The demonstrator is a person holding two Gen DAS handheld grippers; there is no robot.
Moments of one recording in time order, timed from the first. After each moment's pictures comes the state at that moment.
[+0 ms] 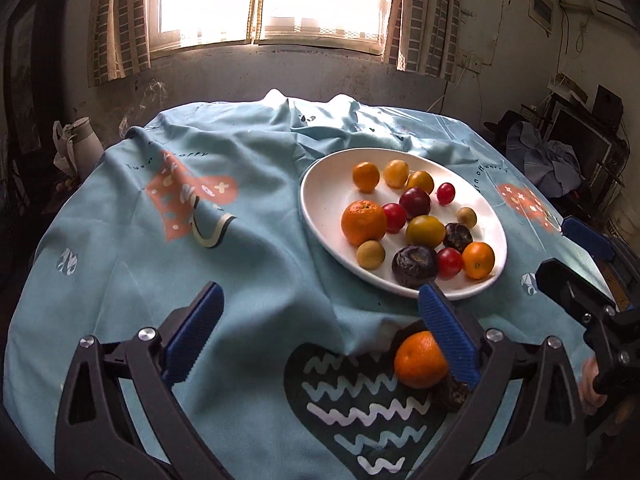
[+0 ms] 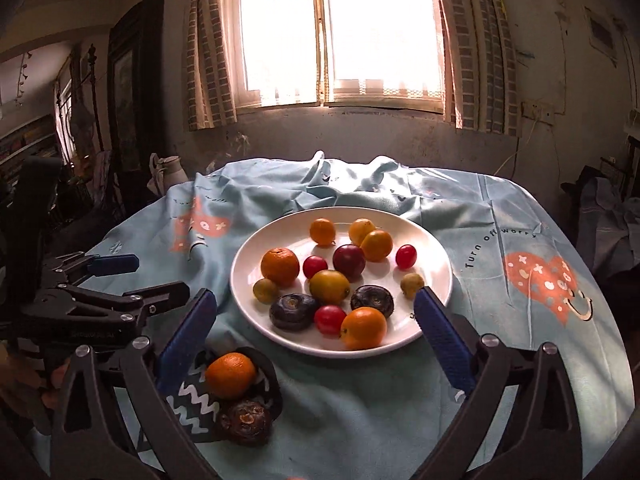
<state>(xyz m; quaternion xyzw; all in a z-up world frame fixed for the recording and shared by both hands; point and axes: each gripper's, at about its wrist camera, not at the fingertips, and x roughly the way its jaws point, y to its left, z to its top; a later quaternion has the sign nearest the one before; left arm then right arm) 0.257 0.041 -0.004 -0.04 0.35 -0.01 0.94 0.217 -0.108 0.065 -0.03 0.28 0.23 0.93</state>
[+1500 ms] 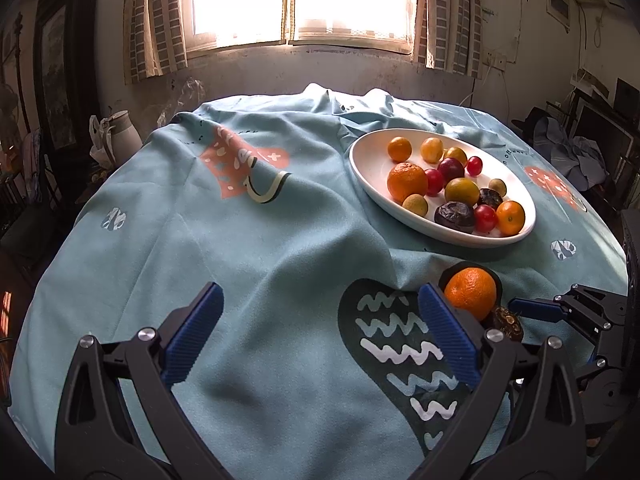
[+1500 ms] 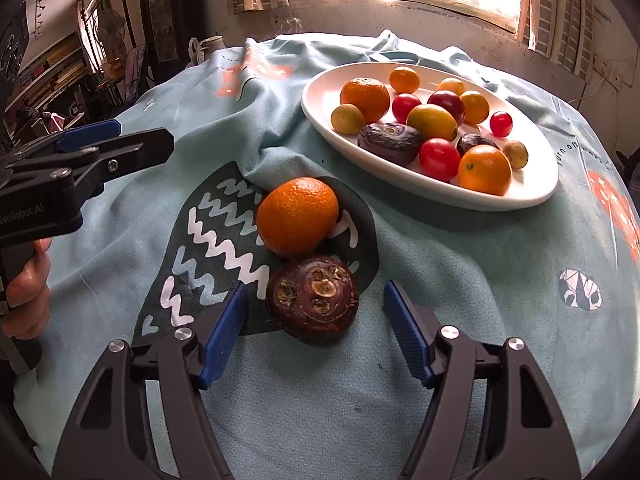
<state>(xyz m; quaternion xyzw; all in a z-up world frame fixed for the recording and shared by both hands) 0.217 0.055 -0.024 -0.02 0.35 0.04 0.94 0.205 -0.062 -0.022 -0.10 0.45 0.27 0.84</state>
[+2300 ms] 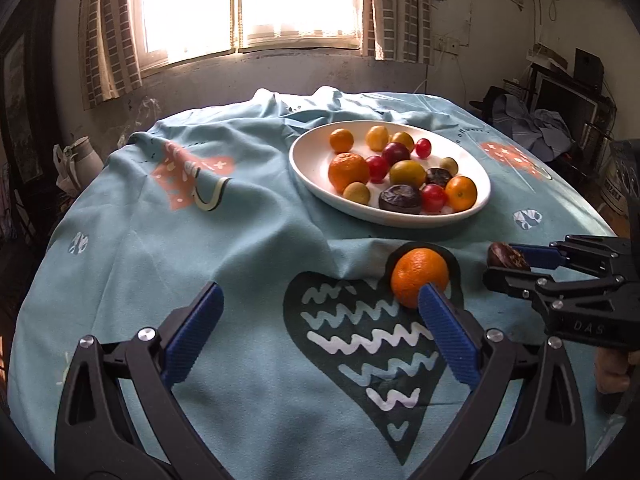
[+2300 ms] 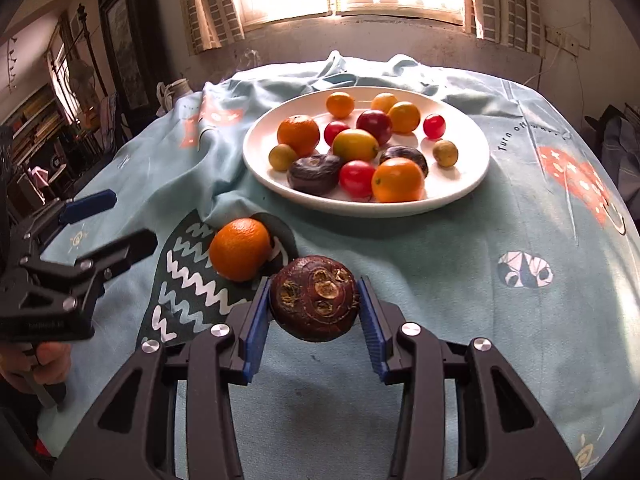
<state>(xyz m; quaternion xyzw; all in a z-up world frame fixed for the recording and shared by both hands) 0.213 0.022 -0.028 0.02 0.34 -0.05 0.94 0.208 -0.114 0.007 -0.02 0.43 0.22 0.88</state>
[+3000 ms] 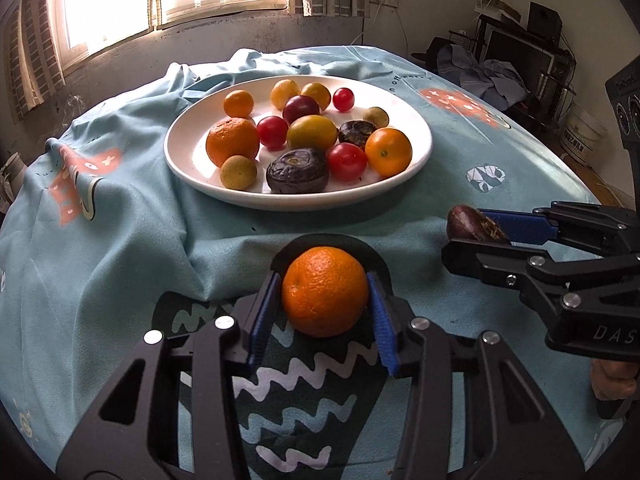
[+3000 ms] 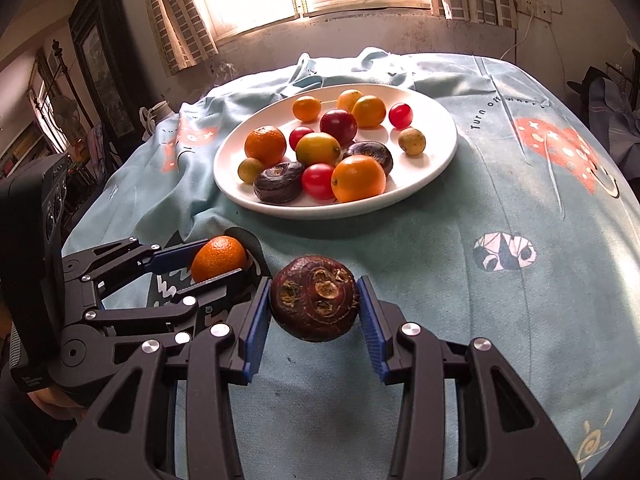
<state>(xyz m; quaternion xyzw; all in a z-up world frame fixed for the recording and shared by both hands) 0.261 -0.040 -0.064 0.05 0.41 -0.14 0.90 0.215 -0.133 0.007 0.03 0.44 0.20 0.87</state>
